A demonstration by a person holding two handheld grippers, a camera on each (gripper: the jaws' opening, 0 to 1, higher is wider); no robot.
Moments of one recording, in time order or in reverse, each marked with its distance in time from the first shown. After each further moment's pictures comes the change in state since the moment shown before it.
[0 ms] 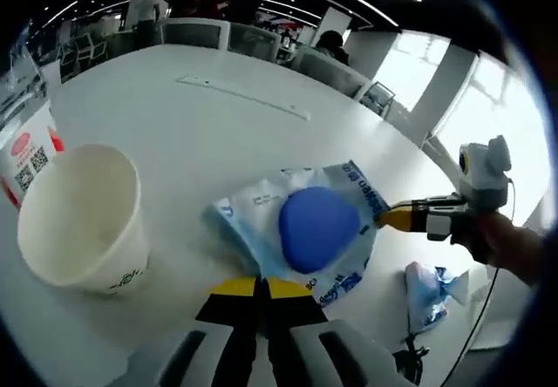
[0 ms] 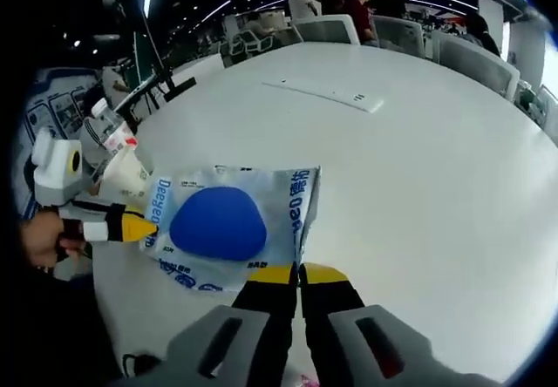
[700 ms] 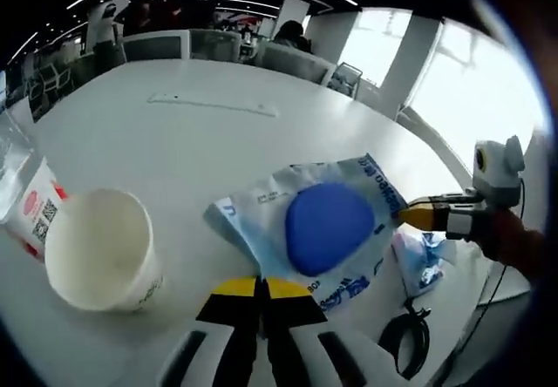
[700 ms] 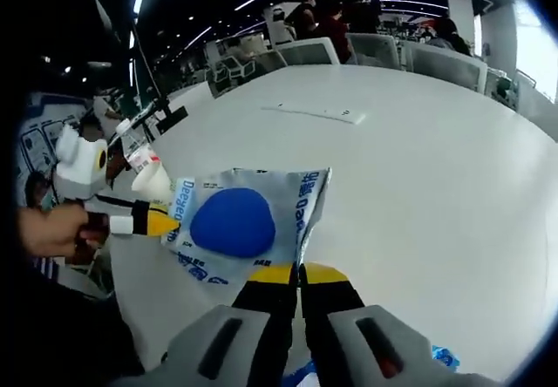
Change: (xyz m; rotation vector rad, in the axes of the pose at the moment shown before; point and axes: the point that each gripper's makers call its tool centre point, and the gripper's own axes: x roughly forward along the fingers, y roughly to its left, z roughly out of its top) left arm -0.033 -0.005 0.007 0.215 0.021 -0.078; right arm -0.057 0.037 -0.023 0.120 -0.121 -0.059
